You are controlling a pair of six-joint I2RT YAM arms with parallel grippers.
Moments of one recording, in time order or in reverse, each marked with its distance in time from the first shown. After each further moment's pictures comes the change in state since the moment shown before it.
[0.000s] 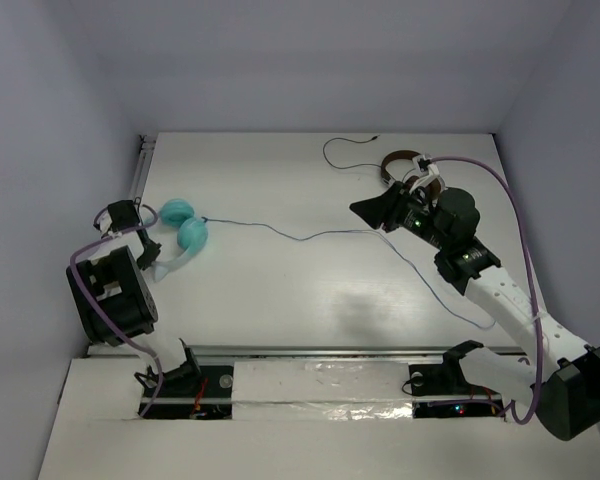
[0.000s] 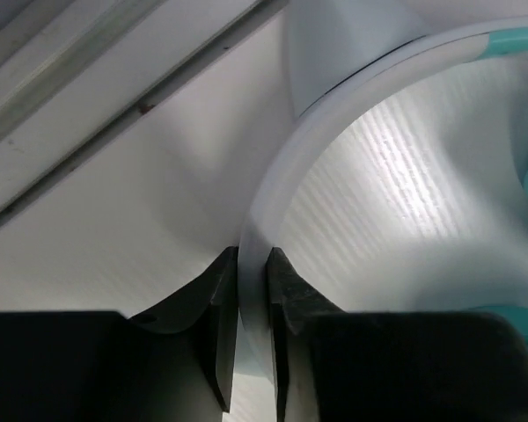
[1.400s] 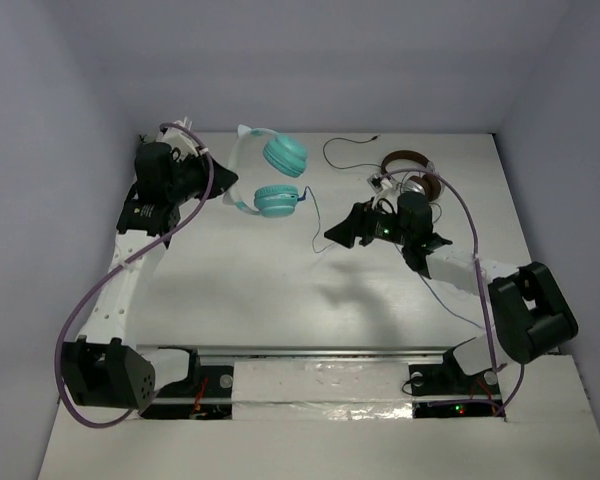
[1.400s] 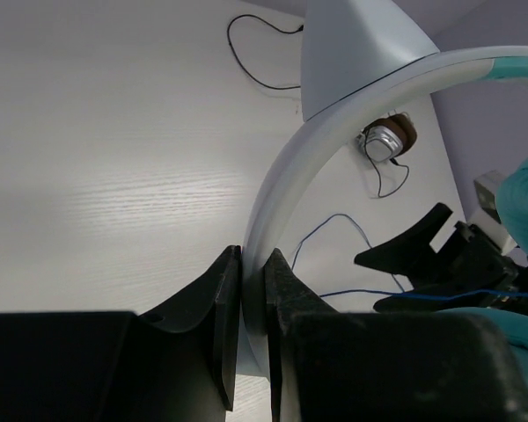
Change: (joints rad) left arm -0.480 -0.396 0.318 -0.020 0.602 0.070; right arm 0.000 0.415 -0.076 0.277 -0.209 -0.143
